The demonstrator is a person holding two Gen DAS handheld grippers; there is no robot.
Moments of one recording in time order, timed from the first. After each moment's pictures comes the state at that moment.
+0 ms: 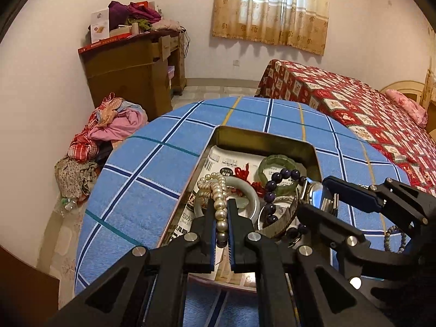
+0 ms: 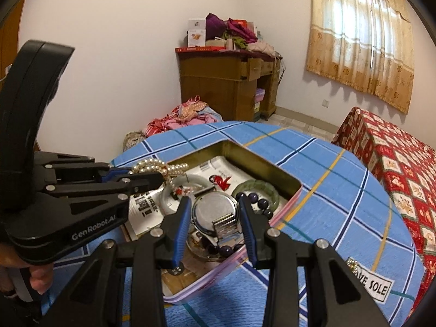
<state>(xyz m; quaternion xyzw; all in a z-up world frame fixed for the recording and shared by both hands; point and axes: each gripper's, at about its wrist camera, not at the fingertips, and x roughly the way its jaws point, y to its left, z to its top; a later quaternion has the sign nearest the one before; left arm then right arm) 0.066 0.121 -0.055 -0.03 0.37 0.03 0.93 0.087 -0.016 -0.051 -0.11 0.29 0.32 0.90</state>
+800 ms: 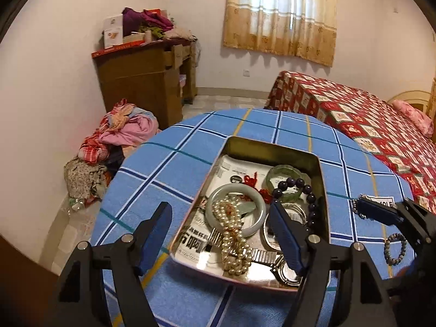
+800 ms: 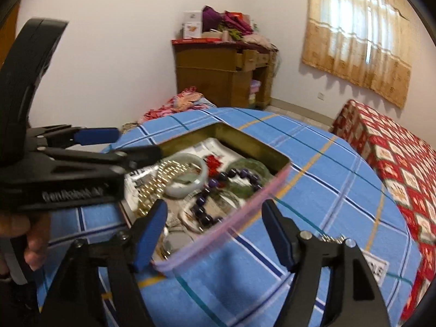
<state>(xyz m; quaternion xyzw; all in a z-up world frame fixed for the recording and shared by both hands) 0.049 0.124 -0.041 -0.04 0.34 0.06 0.94 0.067 -0.039 -0.052 -0.11 0.31 0.30 0.90</state>
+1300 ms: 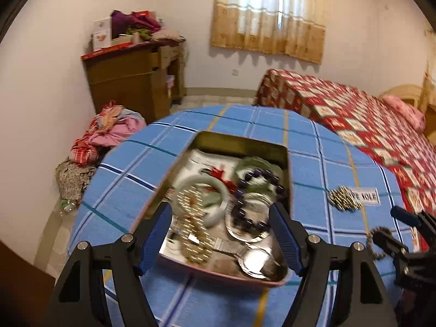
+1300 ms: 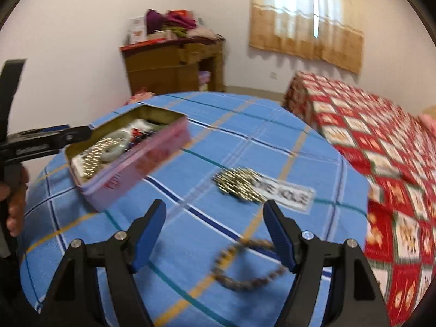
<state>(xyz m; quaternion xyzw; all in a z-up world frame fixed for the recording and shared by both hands) 0.044 0.079 -0.045 -0.03 0.35 0.03 0.94 0.058 -0.154 -0.067 -0.06 0.34 0.19 0.92</state>
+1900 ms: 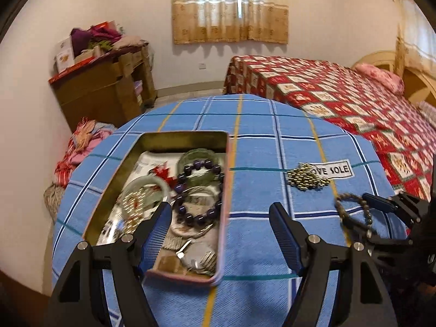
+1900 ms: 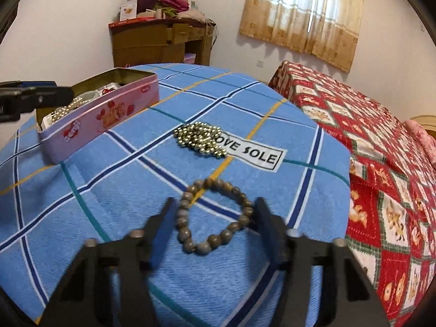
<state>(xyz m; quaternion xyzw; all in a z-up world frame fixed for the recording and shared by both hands) 0.047 0.018 -0.047 0.04 0.36 -0.04 0.93 0.057 -0.173 -0.100 -0.12 0.35 0.16 0.91</state>
